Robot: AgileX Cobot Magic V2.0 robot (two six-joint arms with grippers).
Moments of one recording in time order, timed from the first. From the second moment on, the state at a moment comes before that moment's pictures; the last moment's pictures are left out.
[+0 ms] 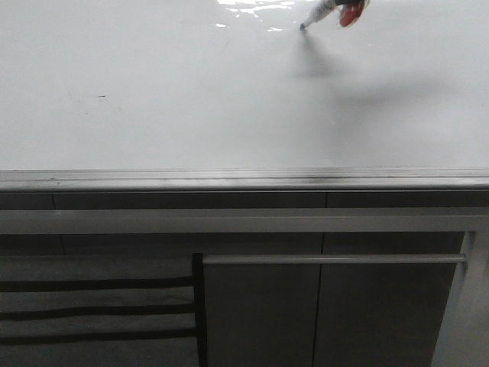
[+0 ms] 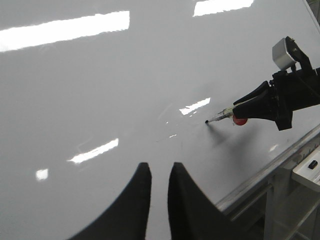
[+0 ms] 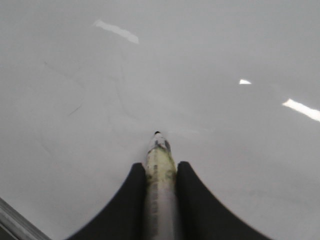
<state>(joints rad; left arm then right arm) -1.49 0.28 -0.75 1.11 0.97 -0.77 0.41 1.29 -0.90 0.50 0.00 -0.73</state>
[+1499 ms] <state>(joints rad) -1.49 0.28 -0.75 1.11 0.97 -0.77 0.28 1.30 -0.90 0.51 0.33 -0.72</state>
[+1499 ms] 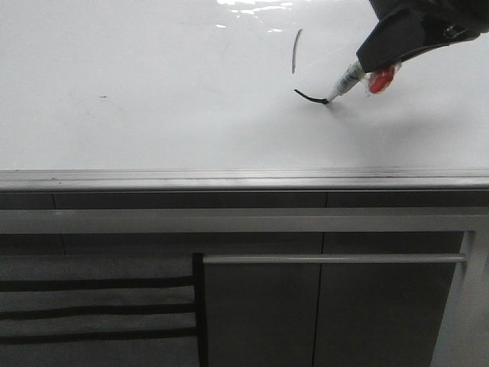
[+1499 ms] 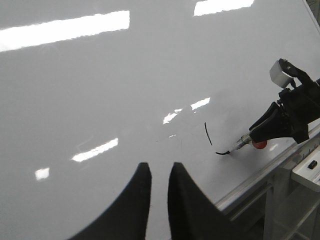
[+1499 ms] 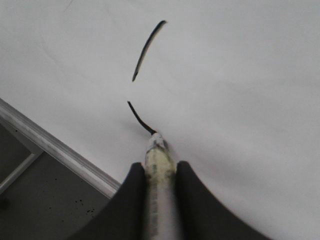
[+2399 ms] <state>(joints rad) -1.49 0.28 -0.75 1.11 0.97 -0.78 0.19 1.29 -0.93 0.51 0.35 -0.71</state>
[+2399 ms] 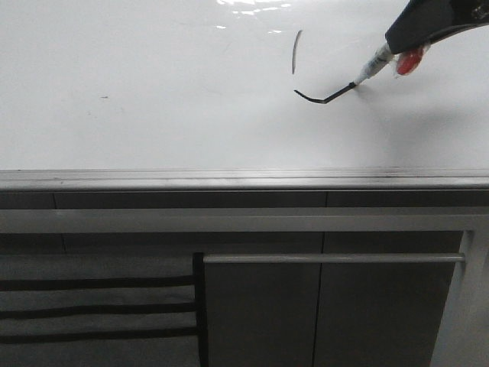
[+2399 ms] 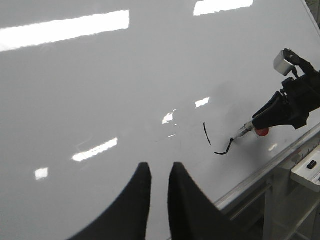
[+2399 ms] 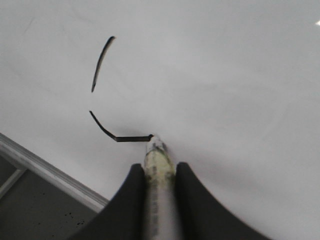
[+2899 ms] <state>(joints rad) -1.49 0.28 -0.75 1.11 0.97 -0.78 0.17 1.31 -1.07 0.51 0.32 -0.71</state>
